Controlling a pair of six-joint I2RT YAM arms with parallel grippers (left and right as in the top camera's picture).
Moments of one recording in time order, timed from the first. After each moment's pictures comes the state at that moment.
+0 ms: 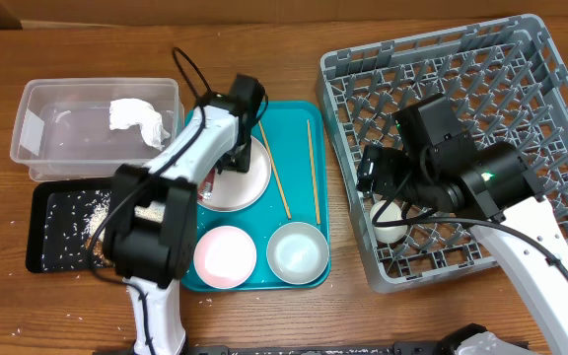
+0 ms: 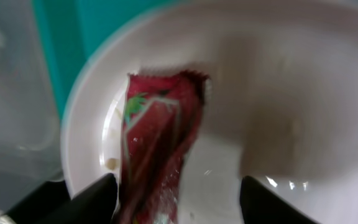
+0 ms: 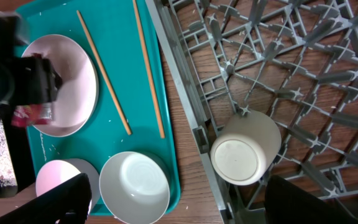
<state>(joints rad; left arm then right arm) -0.32 2.10 1.53 -0.97 -0.34 -0.28 0.45 1.35 1.43 -1.23 -0.01 0.64</state>
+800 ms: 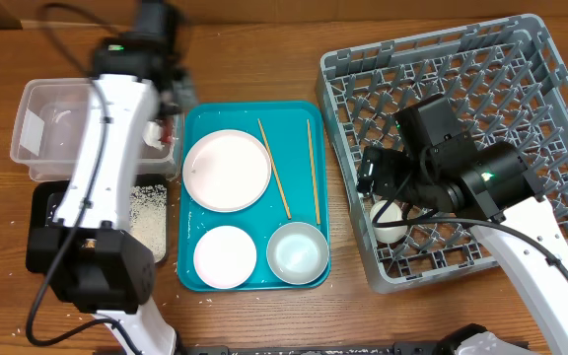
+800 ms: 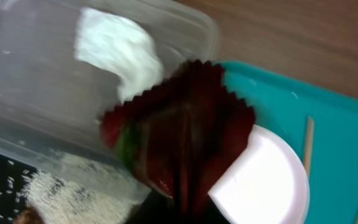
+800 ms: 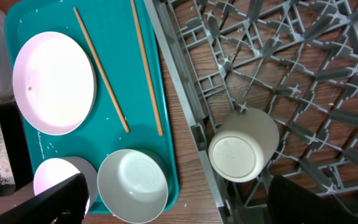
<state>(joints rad) -0.06 1.91 1.90 -1.21 -0.18 -0.41 0.45 1.35 1.43 -1.24 -0.01 0.64</state>
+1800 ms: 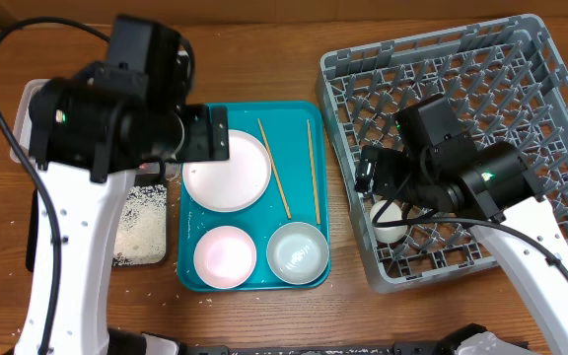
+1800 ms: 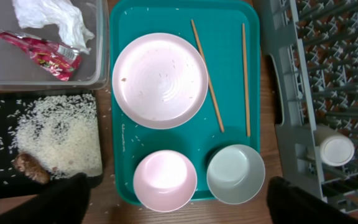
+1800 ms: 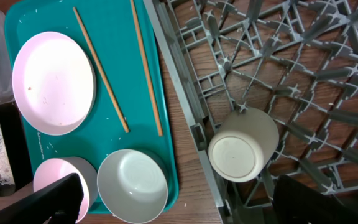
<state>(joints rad) -0.29 1.58 2.11 -1.67 0.00 -0.32 0.45 1.35 1.43 -1.24 -0.01 0.64</state>
